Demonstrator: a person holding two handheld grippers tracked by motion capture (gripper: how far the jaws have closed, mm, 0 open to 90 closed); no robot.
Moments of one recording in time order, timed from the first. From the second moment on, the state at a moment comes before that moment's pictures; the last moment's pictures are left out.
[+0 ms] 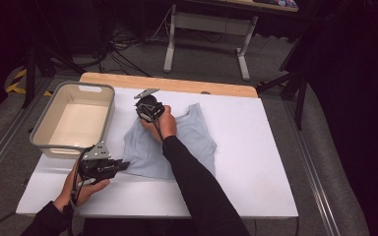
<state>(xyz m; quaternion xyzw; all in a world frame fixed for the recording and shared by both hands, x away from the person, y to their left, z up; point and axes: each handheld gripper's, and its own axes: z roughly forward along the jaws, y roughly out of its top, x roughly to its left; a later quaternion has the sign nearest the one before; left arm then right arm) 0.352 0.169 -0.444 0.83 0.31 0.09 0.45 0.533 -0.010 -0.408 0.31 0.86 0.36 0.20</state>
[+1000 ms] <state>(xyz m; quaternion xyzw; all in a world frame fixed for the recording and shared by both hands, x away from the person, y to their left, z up) 0.349 0.120 -0.413 0.82 0.23 0.11 0.51 0.522 -0.058 -0.377 0.30 0.83 0.43 0.20</state>
